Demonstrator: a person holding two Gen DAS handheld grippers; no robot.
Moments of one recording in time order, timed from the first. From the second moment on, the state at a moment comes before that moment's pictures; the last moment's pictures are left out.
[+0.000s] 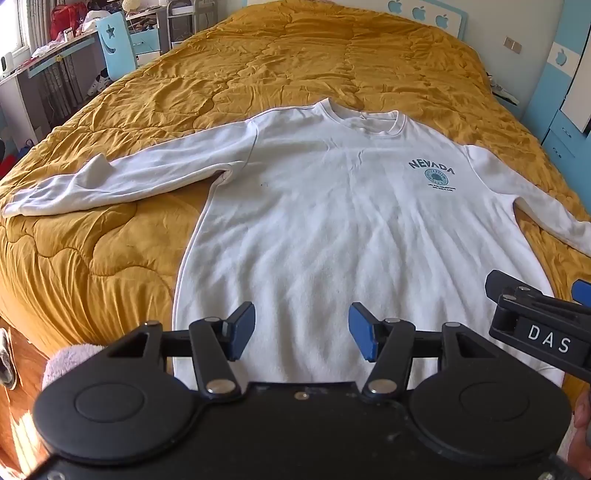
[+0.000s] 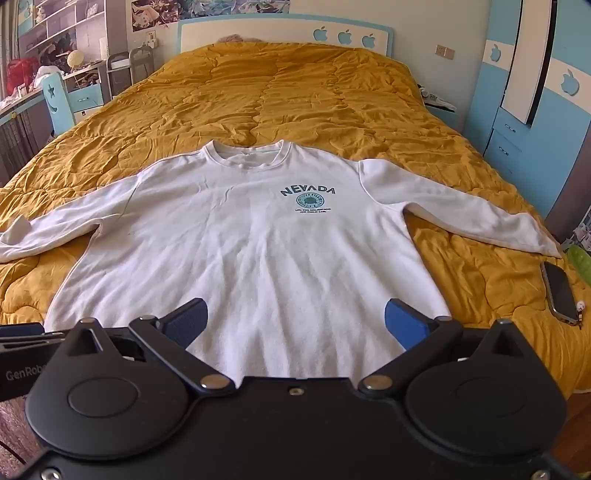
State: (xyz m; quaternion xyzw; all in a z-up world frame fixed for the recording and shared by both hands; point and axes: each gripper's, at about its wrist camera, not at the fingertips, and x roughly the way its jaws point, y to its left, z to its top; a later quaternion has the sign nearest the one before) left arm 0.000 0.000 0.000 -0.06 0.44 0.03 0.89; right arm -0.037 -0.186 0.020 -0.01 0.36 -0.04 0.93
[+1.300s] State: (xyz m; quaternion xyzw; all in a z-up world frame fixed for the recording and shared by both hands) left arm 0.003 -0.001 -0.007 -0.06 0.47 0.04 0.88; right arm -0.037 -0.180 0.013 -0.01 0.38 -0.04 0.93
